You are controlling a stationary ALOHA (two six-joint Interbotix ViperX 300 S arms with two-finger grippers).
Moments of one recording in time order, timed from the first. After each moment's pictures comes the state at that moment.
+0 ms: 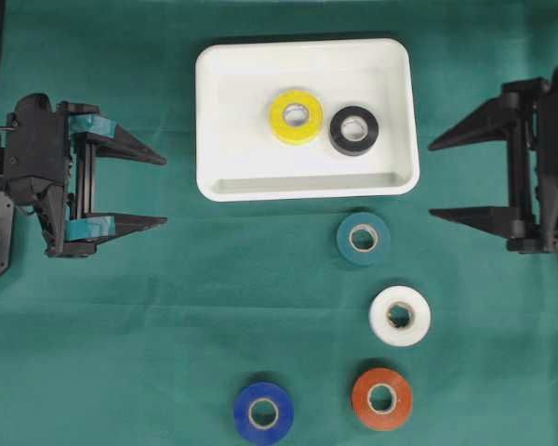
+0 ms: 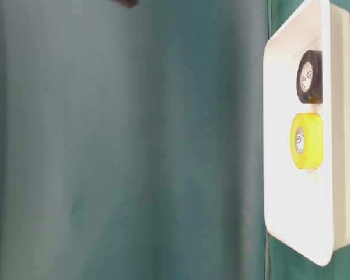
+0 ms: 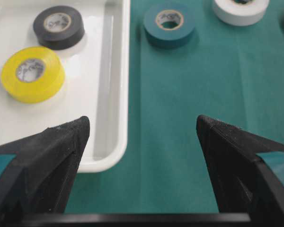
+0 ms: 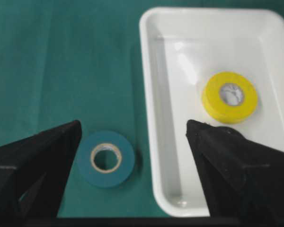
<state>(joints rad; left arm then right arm) 0.07 -0.64 1.07 -0.01 0.02 0.07 -0.02 -0.72 0.87 -0.12 0.38 0.19</state>
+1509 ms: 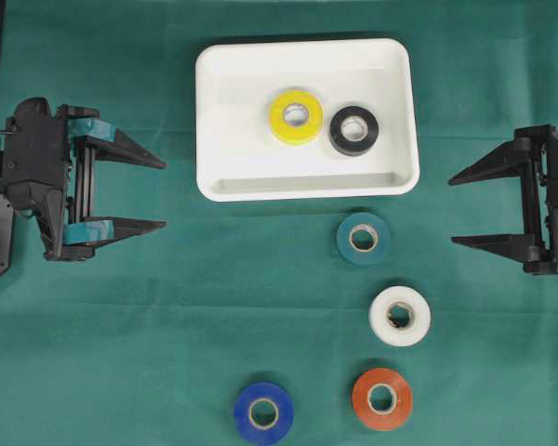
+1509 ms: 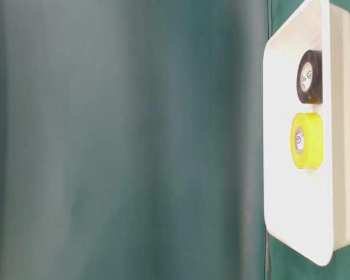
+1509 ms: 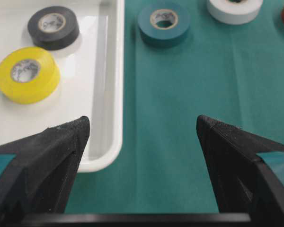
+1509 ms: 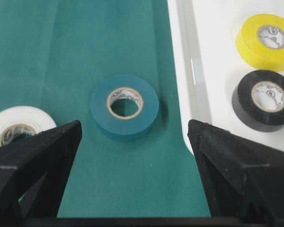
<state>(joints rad) 0.06 -0.64 1.07 0.00 0.02 0.07 -0.02 -0.78 1.22 -0.08 0.05 0.20</state>
